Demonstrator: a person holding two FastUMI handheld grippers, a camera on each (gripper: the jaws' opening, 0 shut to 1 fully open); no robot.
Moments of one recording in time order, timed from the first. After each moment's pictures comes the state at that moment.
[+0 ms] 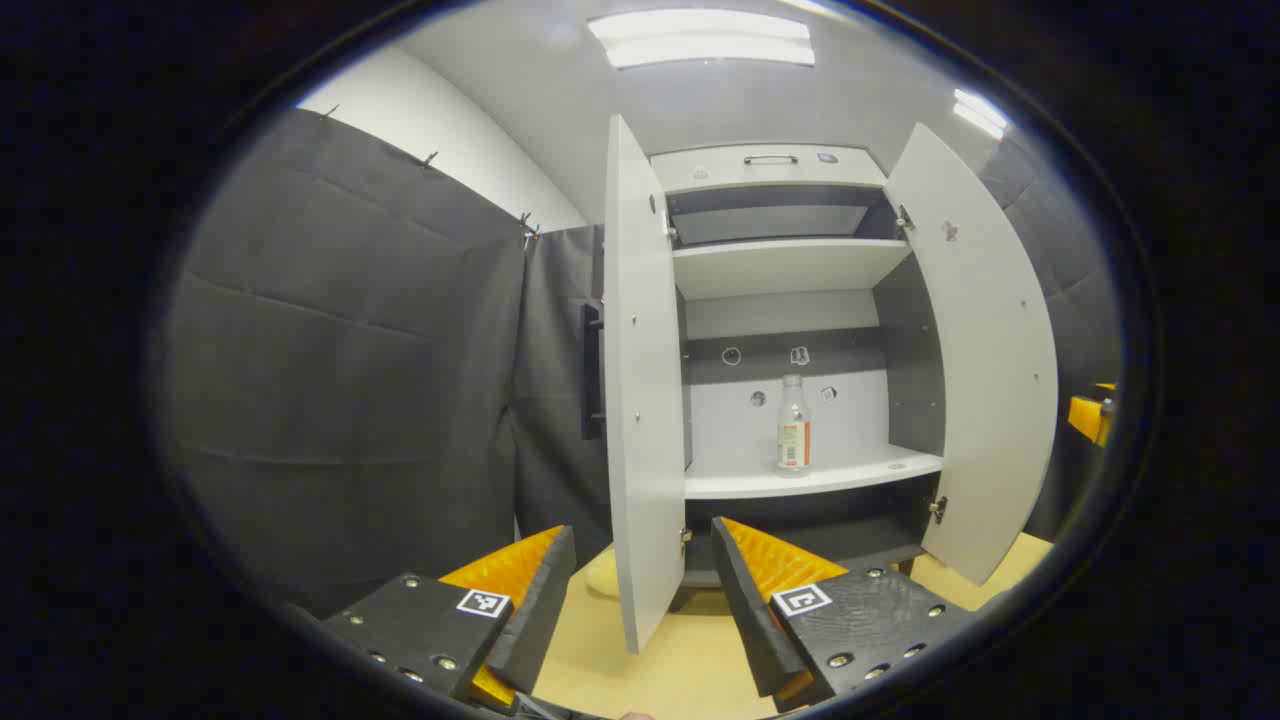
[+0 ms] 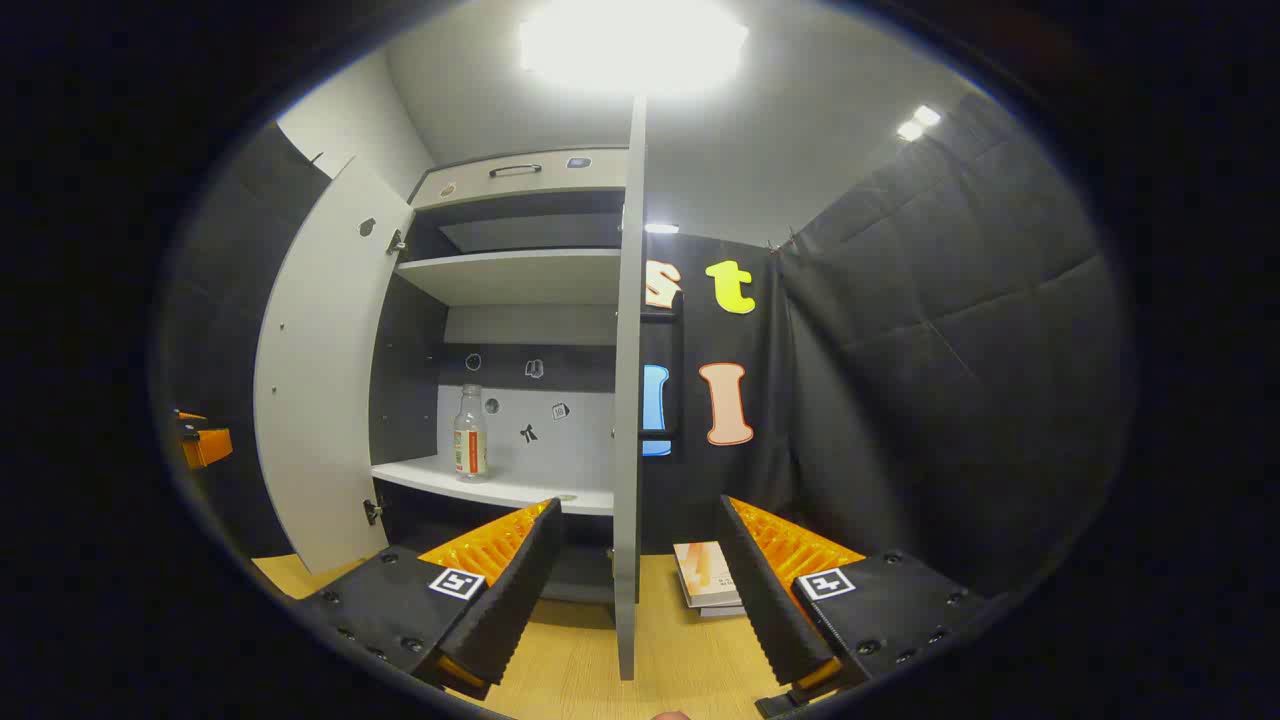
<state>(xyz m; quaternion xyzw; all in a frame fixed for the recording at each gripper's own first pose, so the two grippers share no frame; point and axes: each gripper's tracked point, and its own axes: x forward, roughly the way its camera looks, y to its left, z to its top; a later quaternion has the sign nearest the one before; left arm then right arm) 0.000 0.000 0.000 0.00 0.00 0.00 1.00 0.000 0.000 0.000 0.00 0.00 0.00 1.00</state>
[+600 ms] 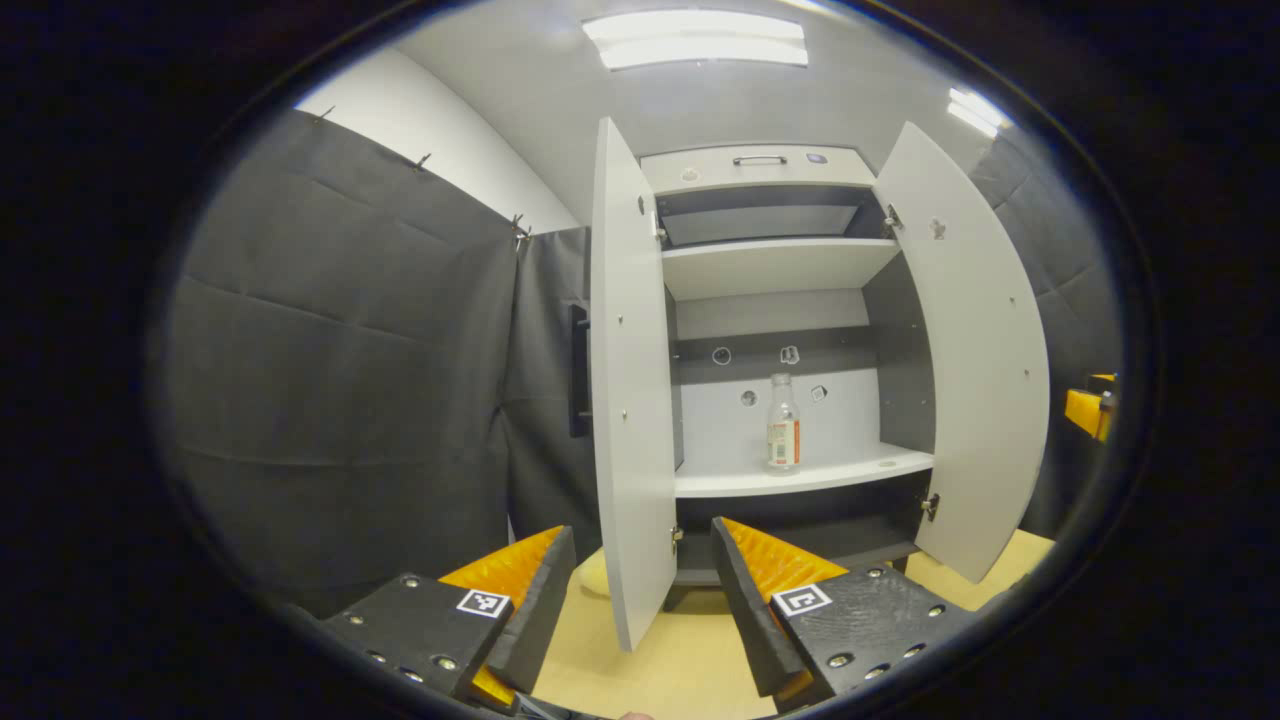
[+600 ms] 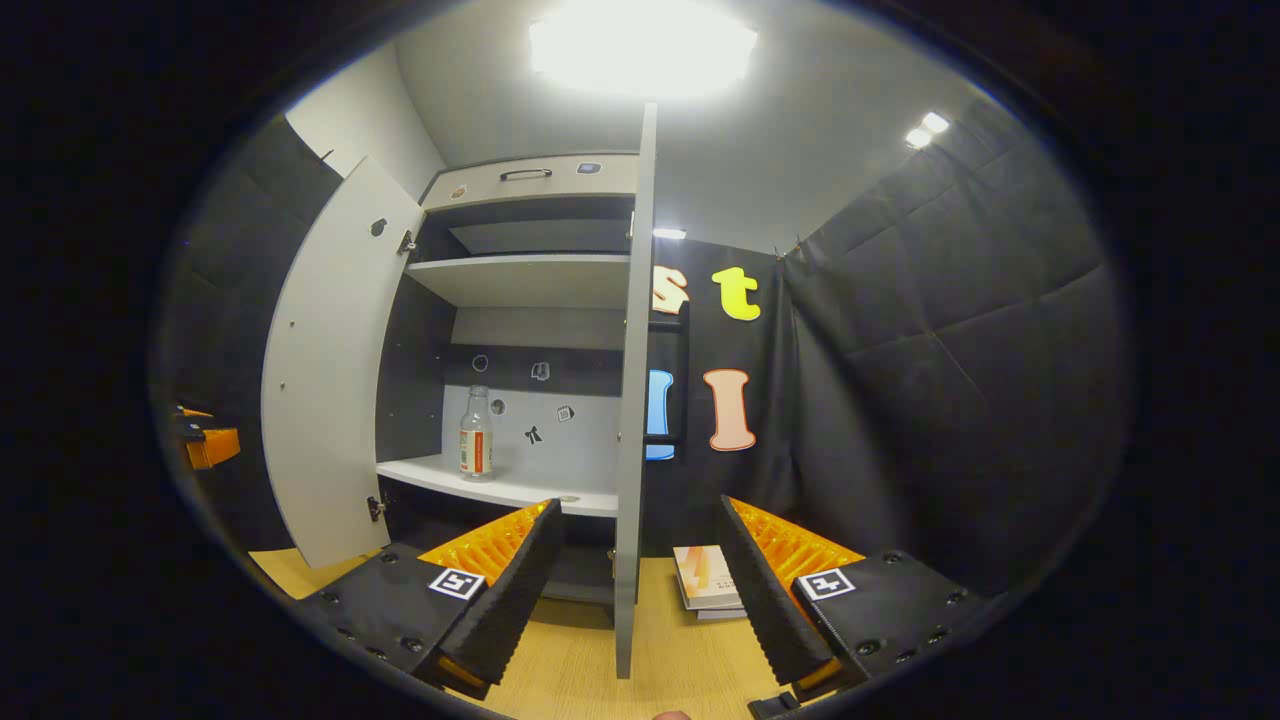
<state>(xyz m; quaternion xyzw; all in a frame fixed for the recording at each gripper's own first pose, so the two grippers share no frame) -0.005 -0.010 -0.003 0.01 0.00 -0.01 1.00 -0.009 -0.001 0.002 -0.01 0.00 0.00 1.00</state>
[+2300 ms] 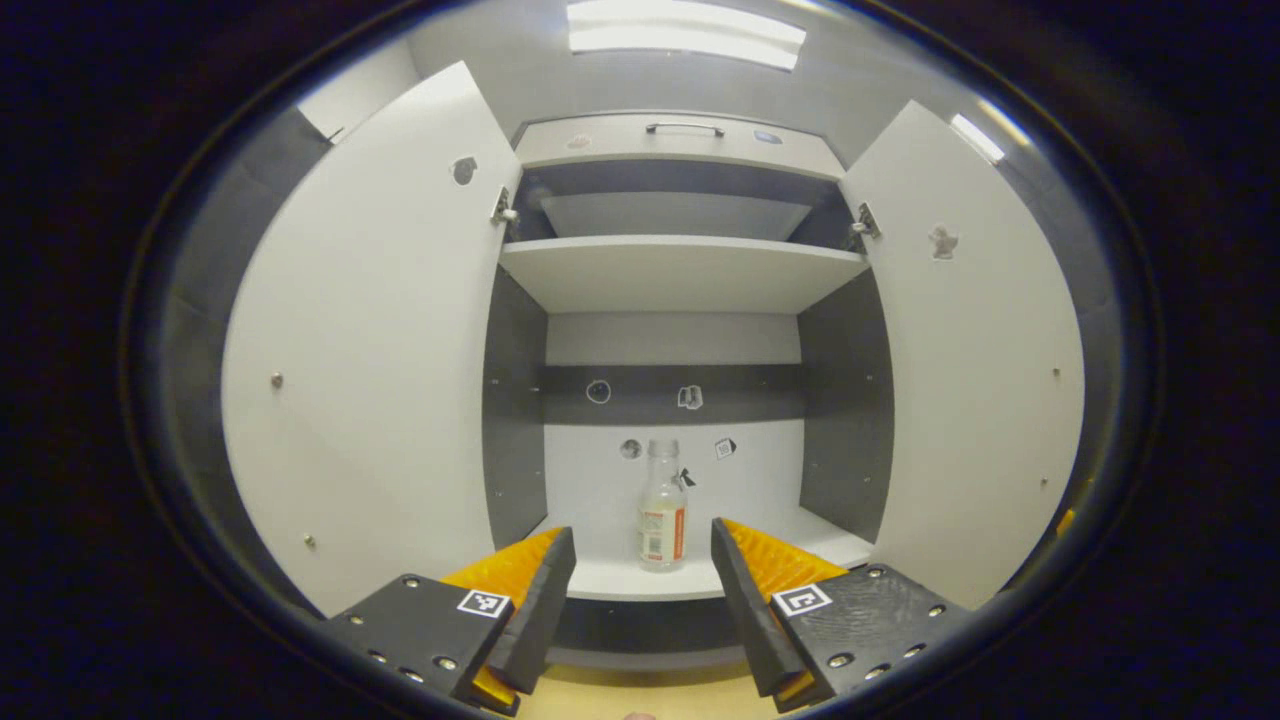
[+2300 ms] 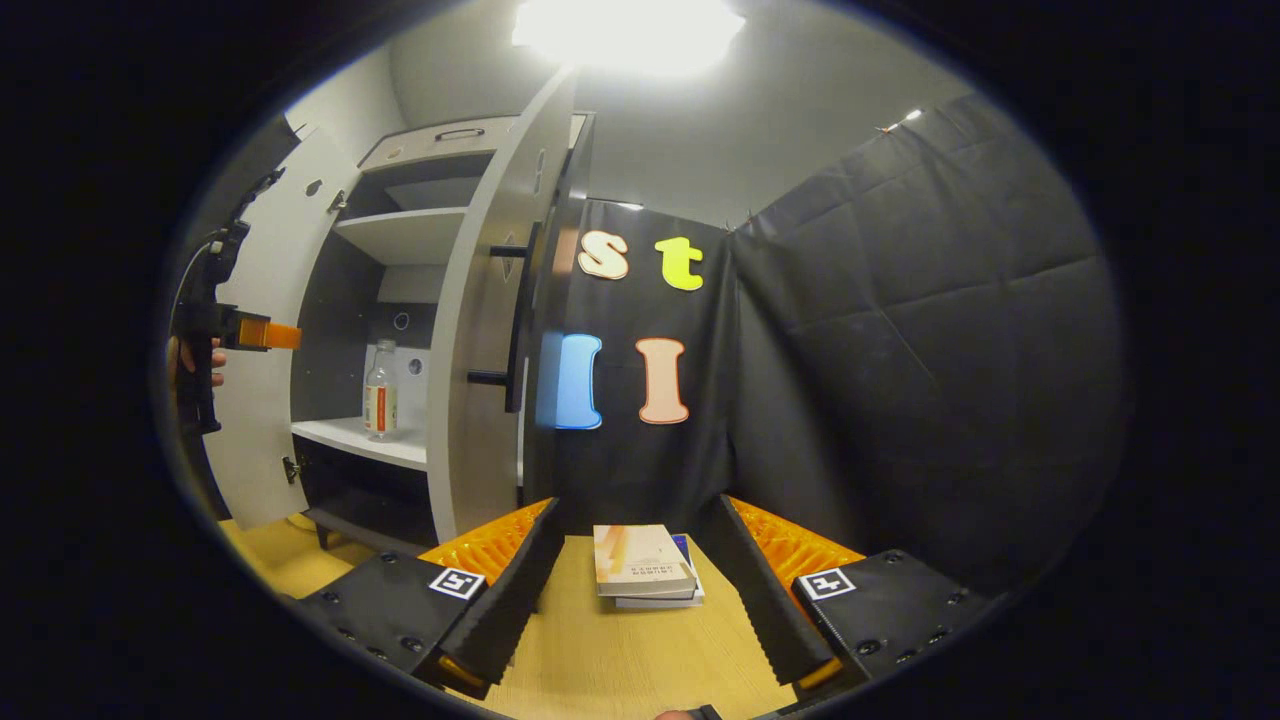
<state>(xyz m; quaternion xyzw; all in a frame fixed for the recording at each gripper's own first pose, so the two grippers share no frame) 0.203 -0.185 0.077 -0.04 -0.01 -0.15 0.99 0.026 -0.106 -0.036 -0.03 0.03 -0.08 1.00</state>
